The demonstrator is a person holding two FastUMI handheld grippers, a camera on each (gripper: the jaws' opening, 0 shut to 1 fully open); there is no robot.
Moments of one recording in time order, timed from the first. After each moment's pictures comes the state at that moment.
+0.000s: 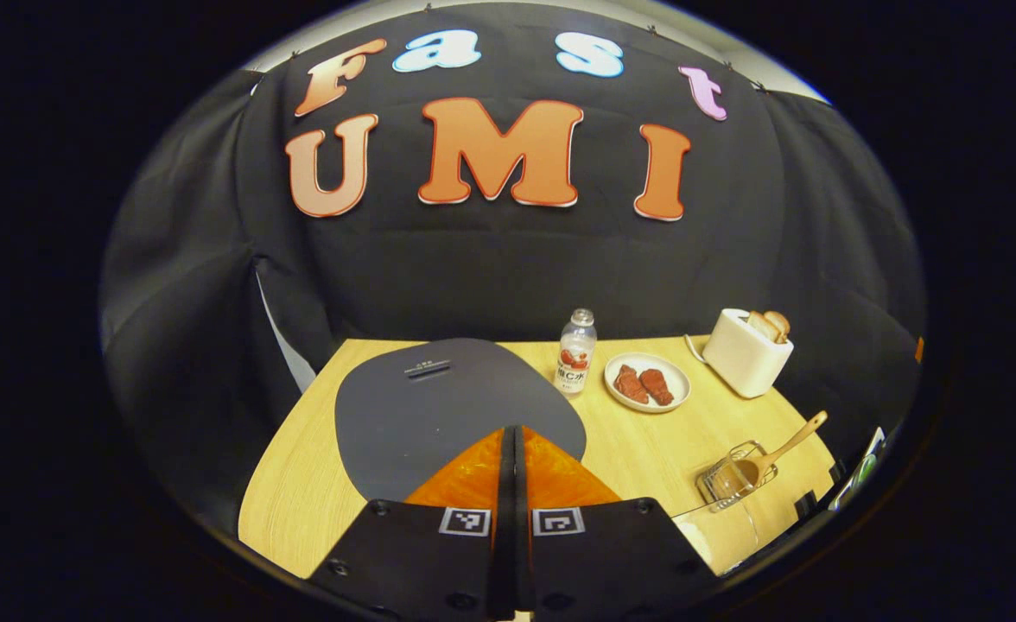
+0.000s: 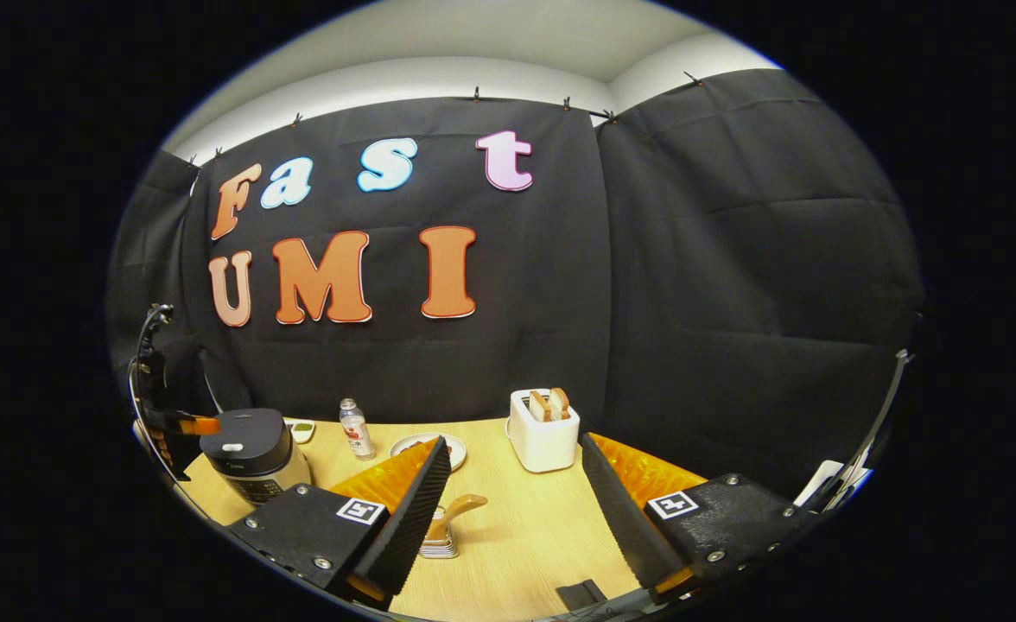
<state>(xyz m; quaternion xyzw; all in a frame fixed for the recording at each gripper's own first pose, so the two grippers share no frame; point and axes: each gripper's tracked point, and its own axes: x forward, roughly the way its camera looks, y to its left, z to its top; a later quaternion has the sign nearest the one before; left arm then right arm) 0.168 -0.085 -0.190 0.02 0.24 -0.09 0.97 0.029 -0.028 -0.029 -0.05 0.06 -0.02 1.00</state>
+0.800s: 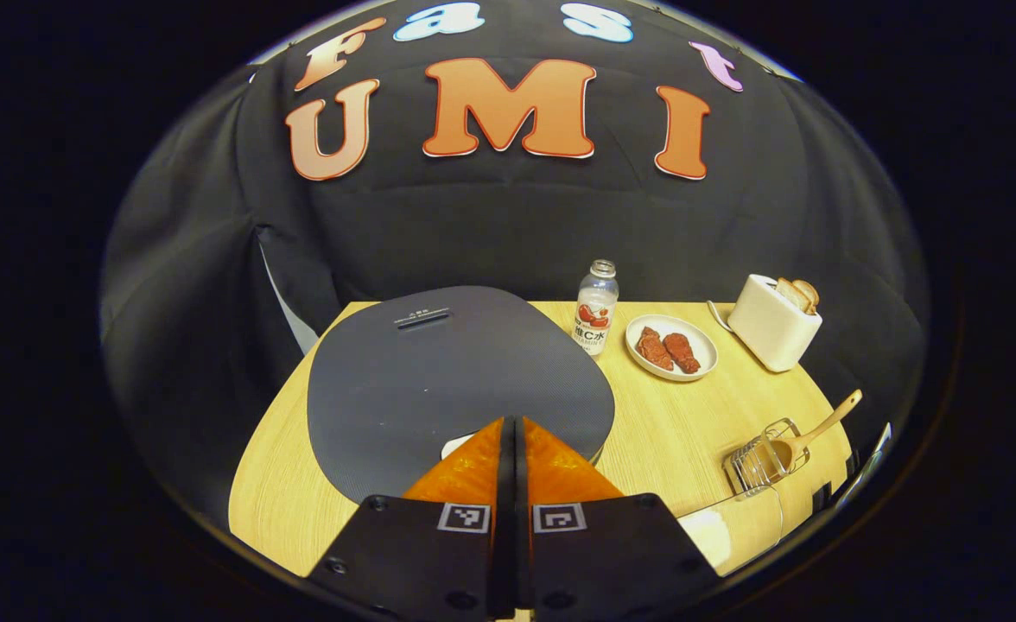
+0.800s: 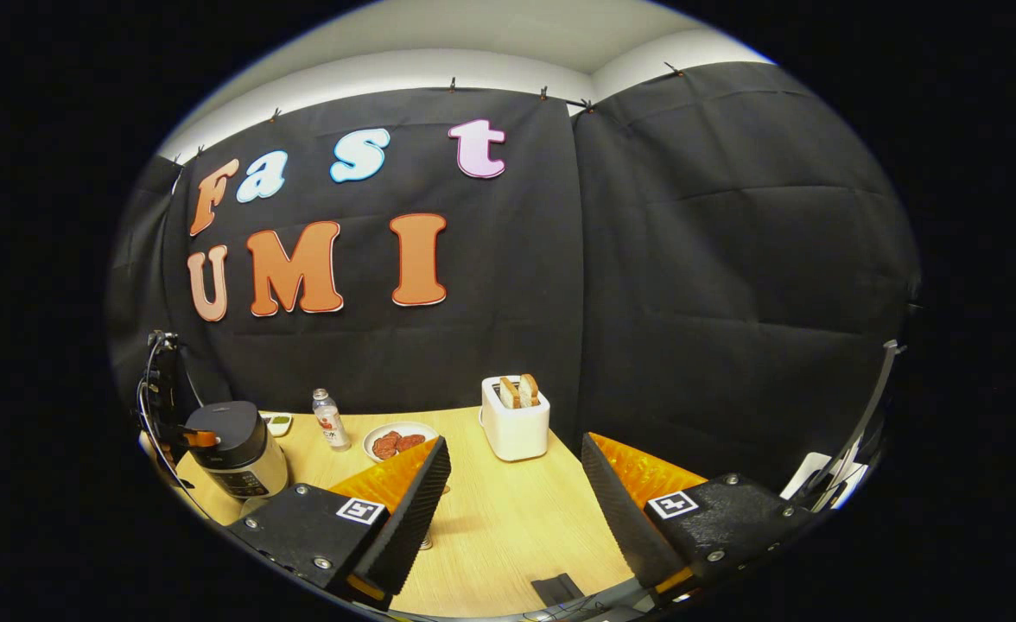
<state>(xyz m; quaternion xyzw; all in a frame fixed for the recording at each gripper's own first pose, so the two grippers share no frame) 0.175 -0.085 -0.240 0.04 0.28 -0.06 0.96 0.025 -0.056 -0.040 -0.04 0.08 -0.05 0.99</state>
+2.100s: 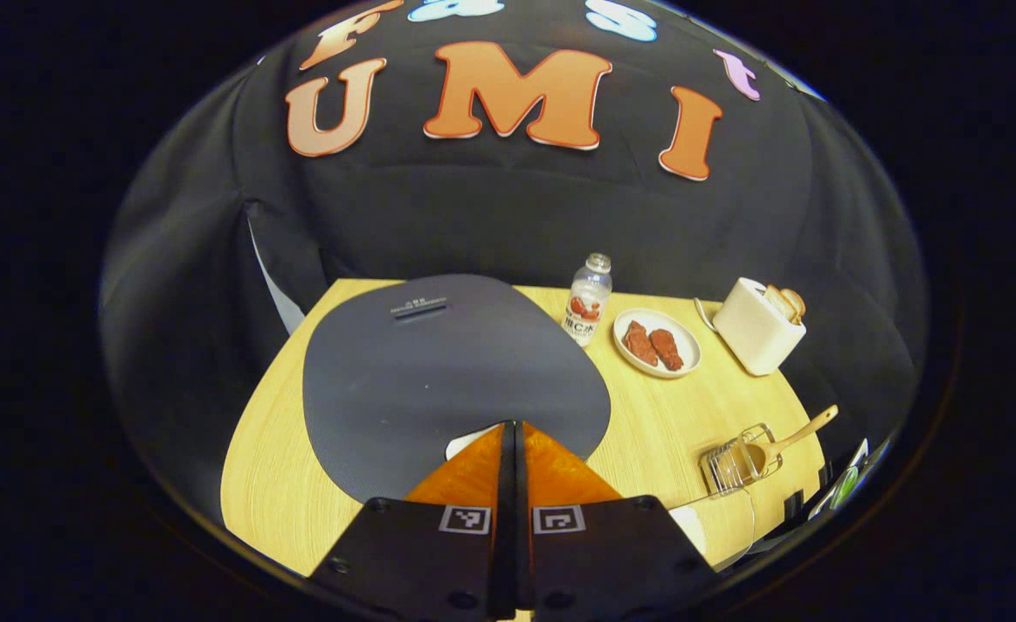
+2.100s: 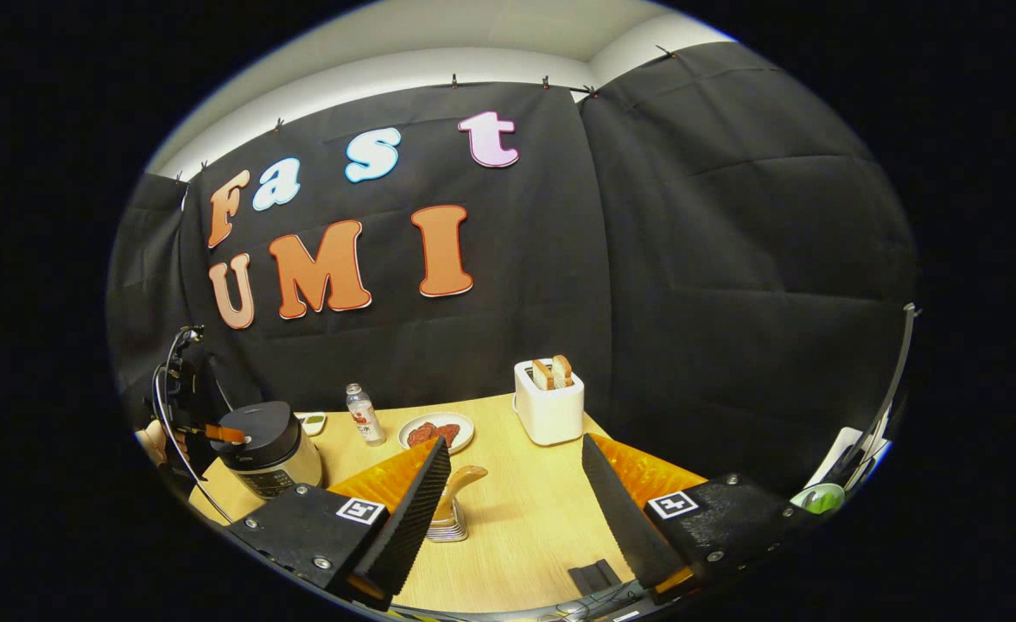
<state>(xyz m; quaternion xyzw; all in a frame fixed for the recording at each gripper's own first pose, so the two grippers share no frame) 0.173 -0.080 -0.220 -0.01 0.31 -0.08 0.95 0.017 -0.030 -0.070 0.00 0.10 0.00 0.99</state>
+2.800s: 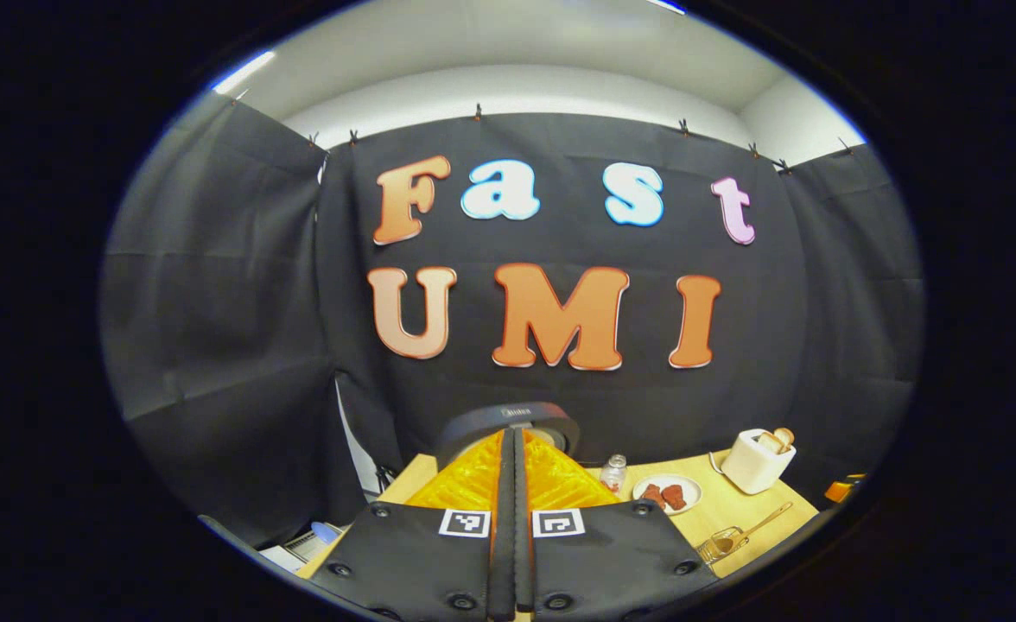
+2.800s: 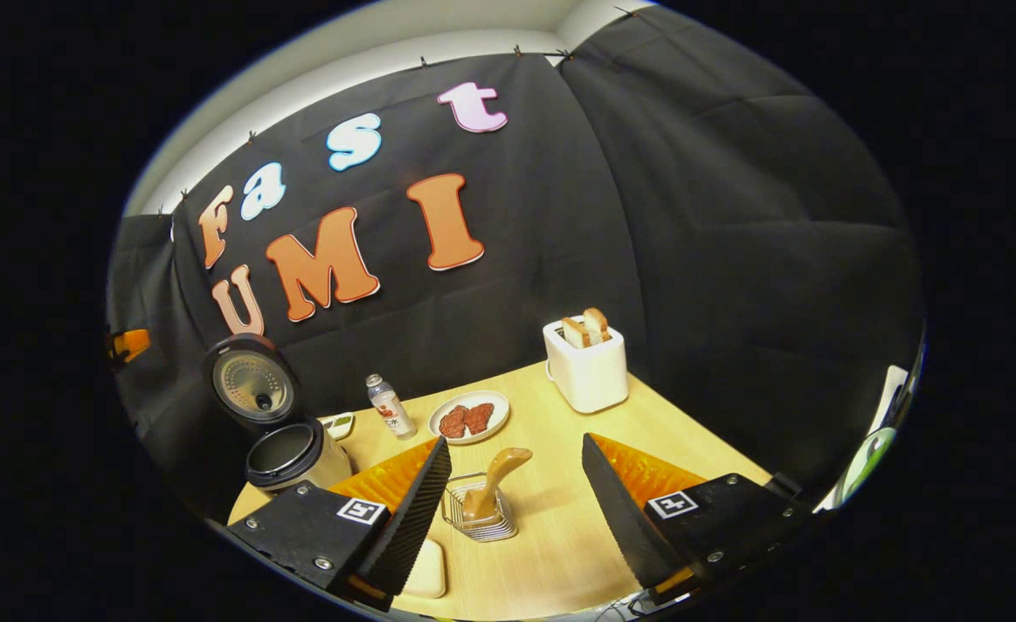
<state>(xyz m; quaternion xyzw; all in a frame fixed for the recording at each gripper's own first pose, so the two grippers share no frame) 0.086 -0.005 0.066 0.01 0.00 0.01 1.00 0.061 0.004 -0.136 0.08 0.16 0.03 0.98</state>
